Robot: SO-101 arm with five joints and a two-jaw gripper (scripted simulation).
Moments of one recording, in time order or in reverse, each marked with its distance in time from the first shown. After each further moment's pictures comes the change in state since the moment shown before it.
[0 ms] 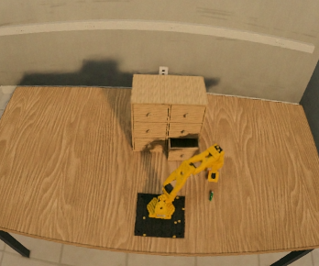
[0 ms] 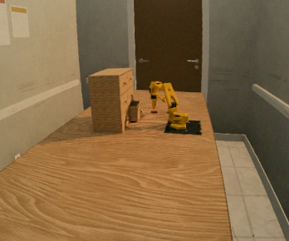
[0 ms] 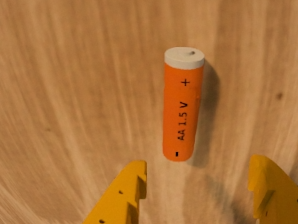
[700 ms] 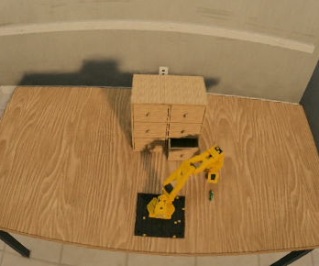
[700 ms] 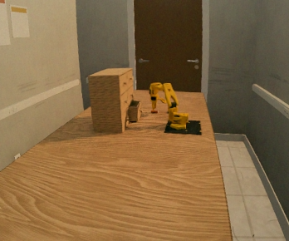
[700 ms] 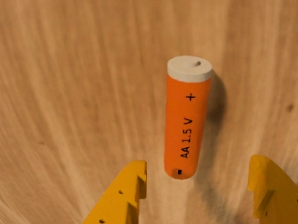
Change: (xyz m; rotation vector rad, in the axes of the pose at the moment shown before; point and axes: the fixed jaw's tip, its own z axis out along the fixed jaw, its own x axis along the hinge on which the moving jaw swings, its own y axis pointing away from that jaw) arm 0.000 0.000 0.011 0.002 -0.002 0.000
